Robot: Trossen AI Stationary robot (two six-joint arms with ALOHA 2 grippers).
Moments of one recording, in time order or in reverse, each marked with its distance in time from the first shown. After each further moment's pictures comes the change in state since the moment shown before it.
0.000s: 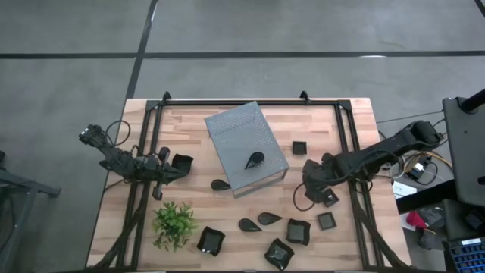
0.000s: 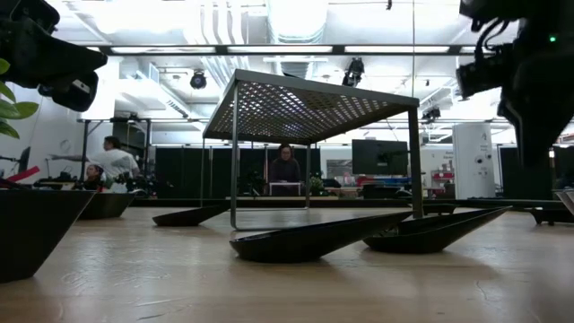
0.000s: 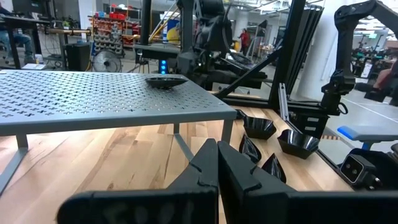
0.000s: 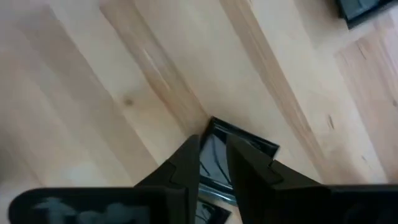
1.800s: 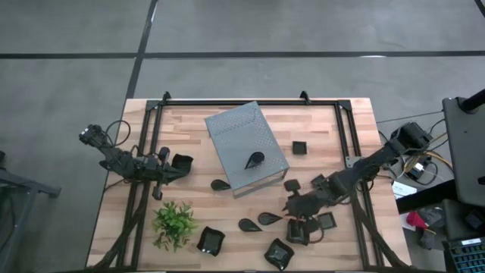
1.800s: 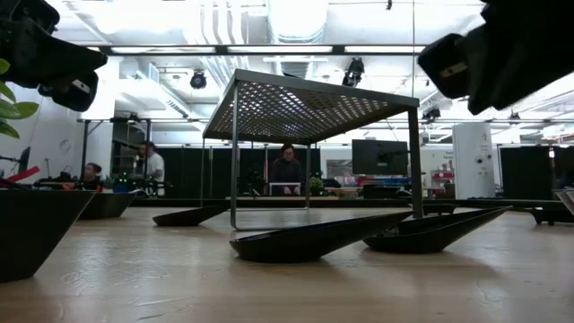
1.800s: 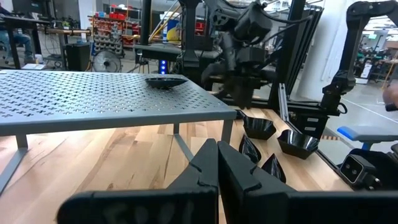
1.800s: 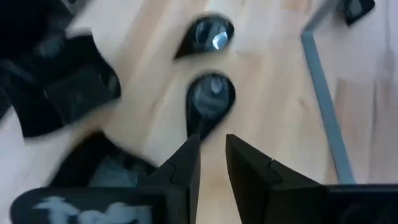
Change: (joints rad) left arm 0.000 0.006 0.000 0.003 0.000 0.000; right arm 0.208 0.165 0.025 0.787 -0.035 -0.697
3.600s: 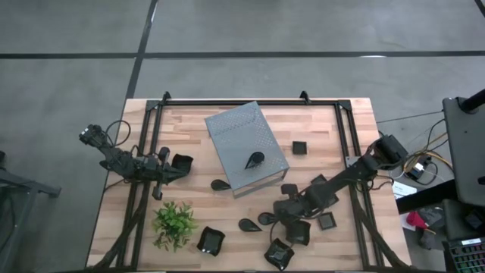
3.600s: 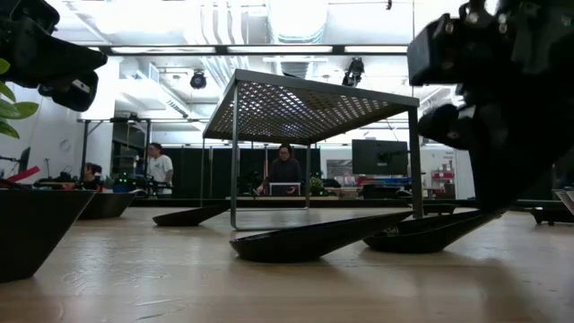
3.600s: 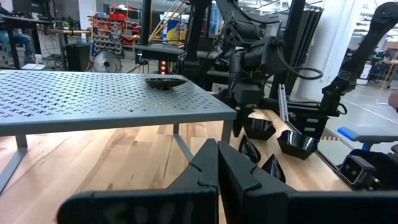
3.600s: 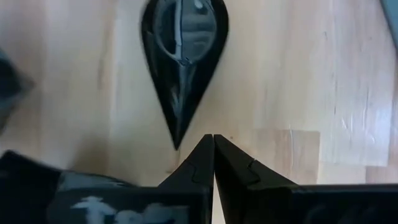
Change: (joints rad) left arm 0.000 0.017 0.000 0.003 0.000 0.000; right arm -0.024 0.320 0.211 -0.283 -0.017 0.298
